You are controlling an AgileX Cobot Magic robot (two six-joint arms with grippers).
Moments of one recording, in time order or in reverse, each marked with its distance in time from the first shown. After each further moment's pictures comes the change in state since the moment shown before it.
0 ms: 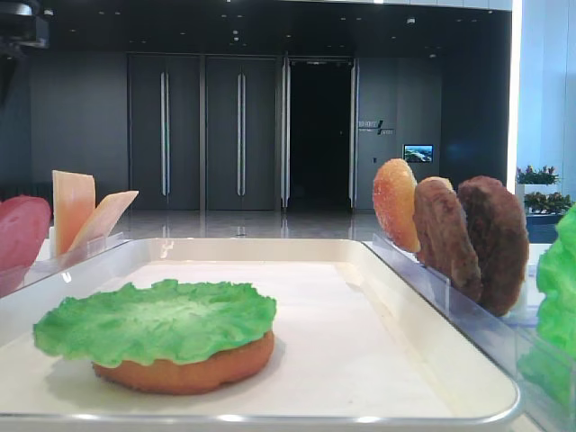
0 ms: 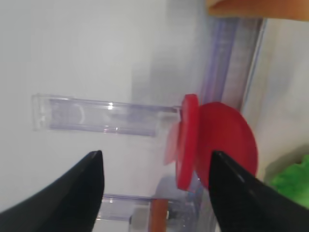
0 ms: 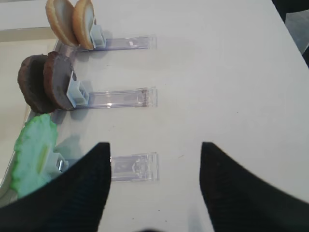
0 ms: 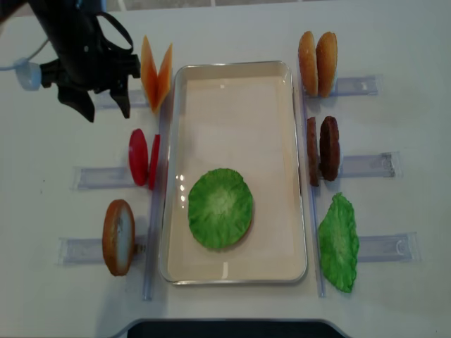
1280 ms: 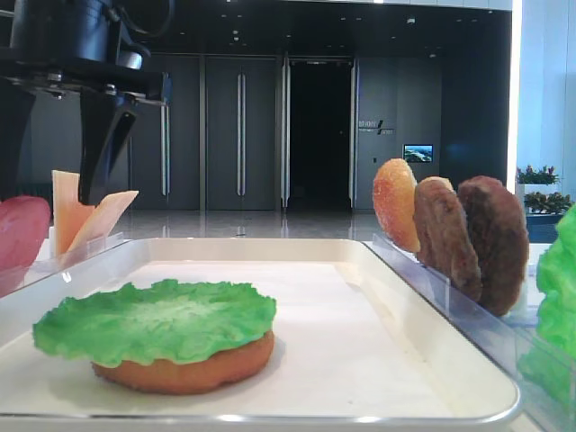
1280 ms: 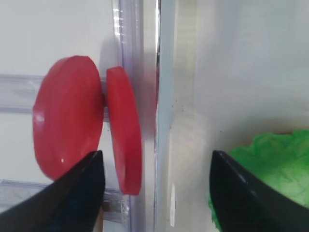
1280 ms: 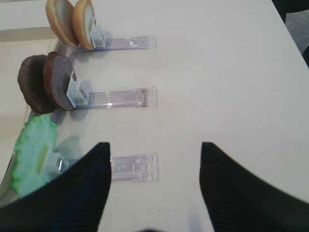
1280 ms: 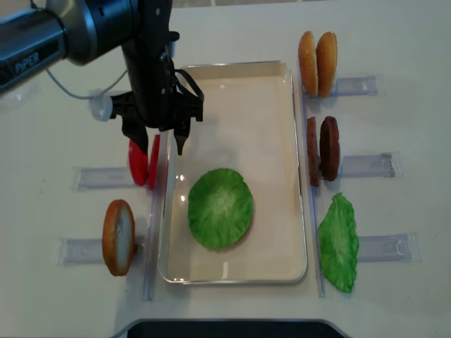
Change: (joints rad) left arm -0.264 0.135 -0.001 0.046 -0.006 -0.228; right arm 0.000 0.000 0.000 0.000 0.000 0.000
